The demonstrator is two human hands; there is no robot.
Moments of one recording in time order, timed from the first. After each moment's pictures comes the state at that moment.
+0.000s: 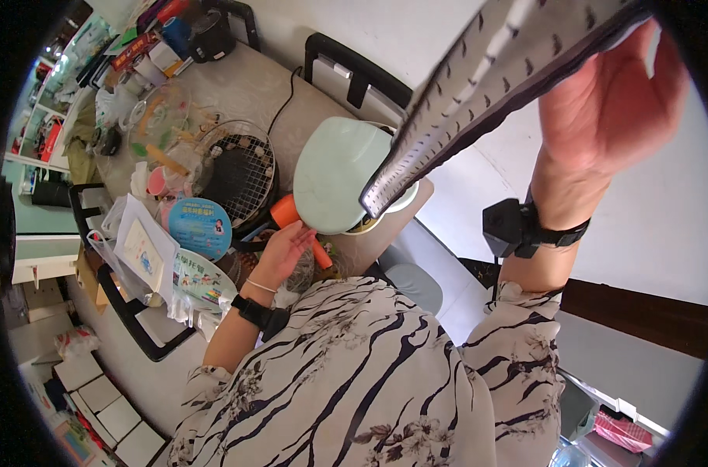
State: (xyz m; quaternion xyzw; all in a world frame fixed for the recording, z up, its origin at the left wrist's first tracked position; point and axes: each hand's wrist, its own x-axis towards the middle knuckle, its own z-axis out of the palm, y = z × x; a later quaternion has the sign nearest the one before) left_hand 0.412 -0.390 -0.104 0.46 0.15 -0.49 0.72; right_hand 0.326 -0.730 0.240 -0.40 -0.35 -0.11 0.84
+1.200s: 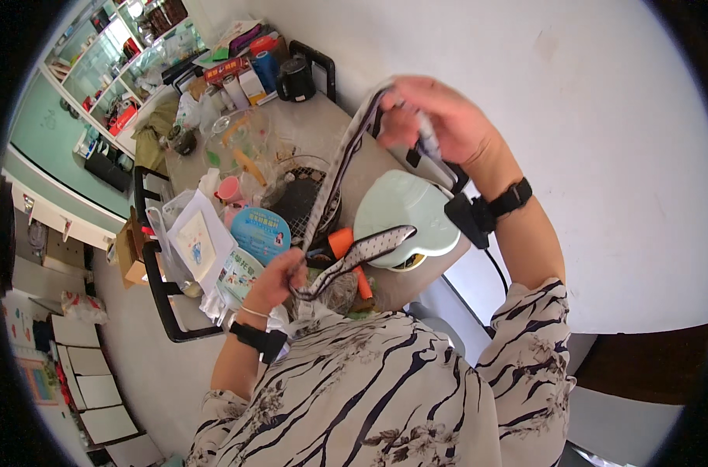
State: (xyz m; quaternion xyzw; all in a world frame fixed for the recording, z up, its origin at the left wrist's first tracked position) left_hand 0.437 -0.327 -0.026 0.50 0.00 -0.45 0.74; right_hand 0.428 -0.694 0.169 -0.49 -0.24 0.11 0.83
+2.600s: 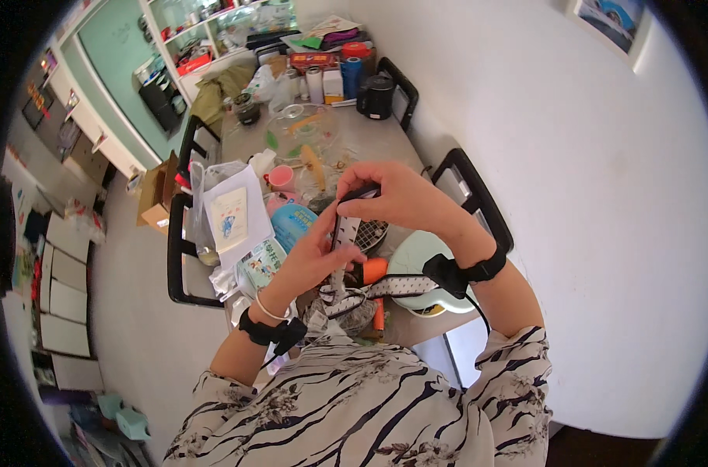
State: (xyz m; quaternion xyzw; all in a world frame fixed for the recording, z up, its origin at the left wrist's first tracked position) left_hand 0.429 -0.362 0.089 0.59 -0.24 -0.14 0.76; right_hand 0.466 -0.552 0.176 -0.77 -0.26 0.15 0.56
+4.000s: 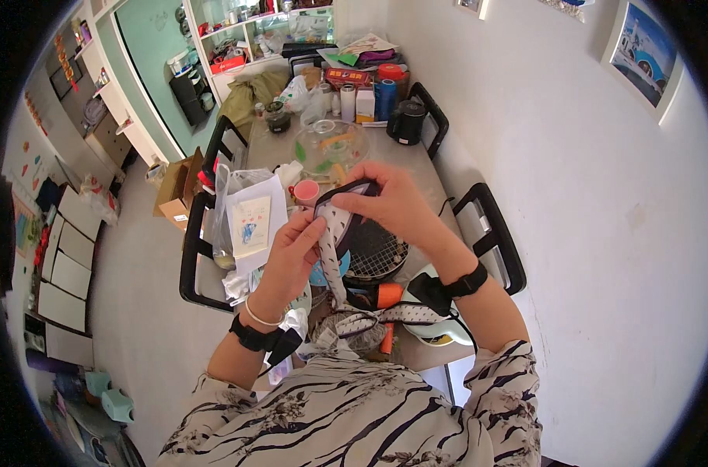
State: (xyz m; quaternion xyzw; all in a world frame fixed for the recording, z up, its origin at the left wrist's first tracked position) left_hand 0.442 -0.321 0.111 0.53 -0.08 -0.05 0.84; right_hand 0.496 -0.505 0.169 -0.74 -0.22 0.07 0.63
